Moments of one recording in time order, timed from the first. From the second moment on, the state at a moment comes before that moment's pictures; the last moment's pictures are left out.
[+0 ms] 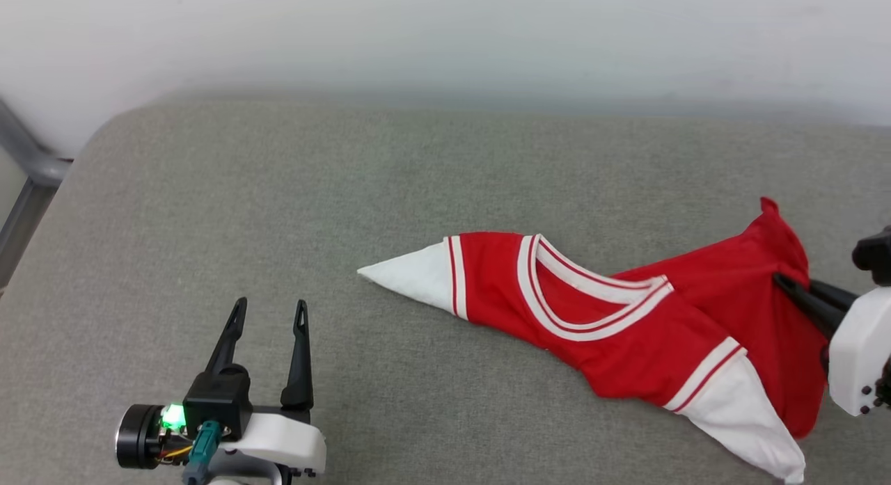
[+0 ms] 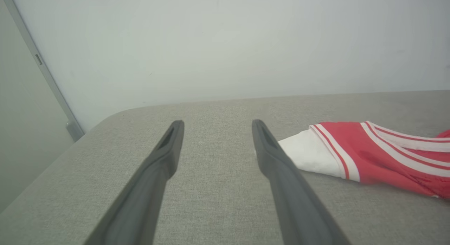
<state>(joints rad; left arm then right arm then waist) -0.04 0.08 -0.07 0.09 -0.03 0.04 -0.26 -0.36 -0.80 0.47 0.15 0.74 0.13 0.30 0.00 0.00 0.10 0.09</state>
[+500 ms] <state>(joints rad) 0.00 0.08 -0.07 0.08 -0.03 0.05 -0.26 -0.20 -0.74 0.13 -0.33 0.55 0.13 0.39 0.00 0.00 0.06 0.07</state>
